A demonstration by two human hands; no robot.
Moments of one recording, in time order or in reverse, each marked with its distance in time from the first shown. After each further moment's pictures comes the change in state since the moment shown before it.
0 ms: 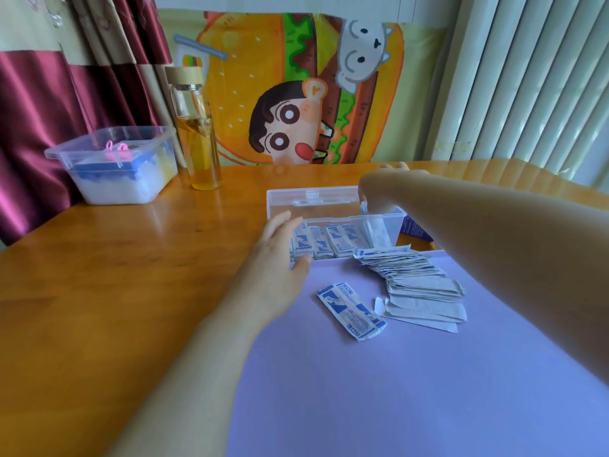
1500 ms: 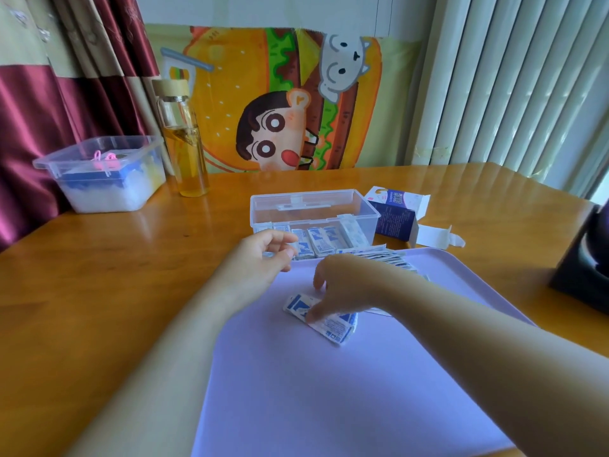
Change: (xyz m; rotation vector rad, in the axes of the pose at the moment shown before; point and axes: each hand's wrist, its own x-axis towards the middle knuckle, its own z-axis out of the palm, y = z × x) left_hand -0.003 0.010 -0.008 -0.398 -0.099 -0.130; right_hand -0.137 -0.058 0.033 0.442 -0.103 -0.313
